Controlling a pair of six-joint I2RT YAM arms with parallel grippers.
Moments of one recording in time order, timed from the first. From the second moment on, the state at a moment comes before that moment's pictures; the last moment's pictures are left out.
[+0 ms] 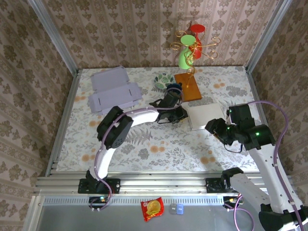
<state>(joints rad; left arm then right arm) -0.85 2.12 1.50 -0.18 0.34 -1.10 0.17 0.83 1.02 -1.16 -0.24 0.84</state>
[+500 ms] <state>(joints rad) -0.31 1.71 1.35 -0.53 0.18 -0.72 0.19 0.87 0.98 -0.95 -0.22 0.89</state>
